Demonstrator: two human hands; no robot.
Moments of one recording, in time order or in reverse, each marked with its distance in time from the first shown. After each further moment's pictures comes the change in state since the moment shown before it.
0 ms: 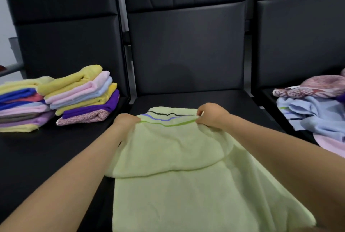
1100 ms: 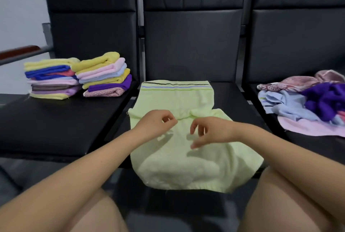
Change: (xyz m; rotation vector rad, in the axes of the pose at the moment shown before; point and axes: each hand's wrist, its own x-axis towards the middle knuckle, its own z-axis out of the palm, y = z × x) left_hand -0.199 -0.012 -0.002 0.340 -0.253 0.640; right_hand -0.199 -0.018 -0.030 0.108 -0.346 -0.301
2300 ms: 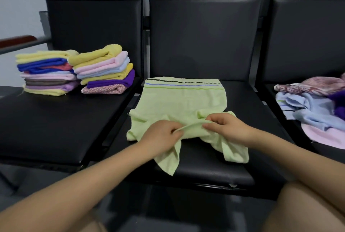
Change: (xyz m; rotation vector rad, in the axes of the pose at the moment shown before) left_hand 0.004 -0.010 0.015 0.156 -0.077 0.003; right_hand 0.050 0.041 0.007 0.451 0.199 -0.121
